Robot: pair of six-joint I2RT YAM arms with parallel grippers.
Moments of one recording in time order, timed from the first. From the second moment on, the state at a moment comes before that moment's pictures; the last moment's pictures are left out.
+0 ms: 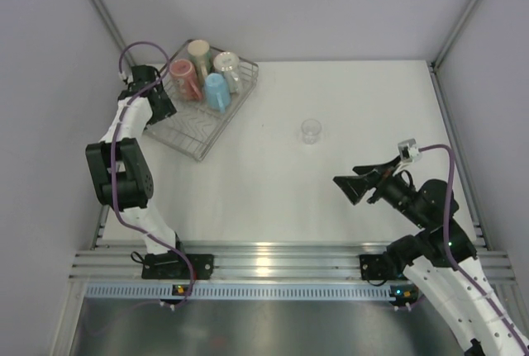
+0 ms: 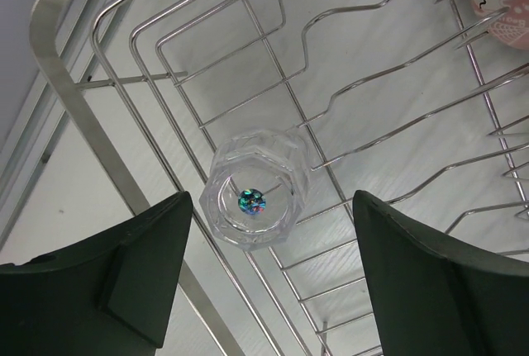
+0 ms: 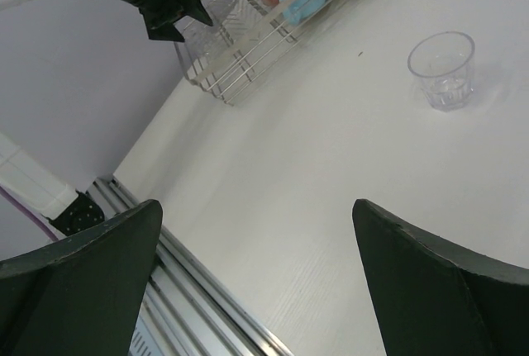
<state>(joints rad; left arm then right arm) 0.16 1.81 1.46 -0.58 -0.28 -0.38 0.45 0.25 0.49 -0.29 -0.29 0.55</state>
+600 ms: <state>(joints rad) -0.18 1.41 1.34 -0.57 -0.16 -0.35 0.45 0.63 0.65 -0.28 -0.16 0.50</state>
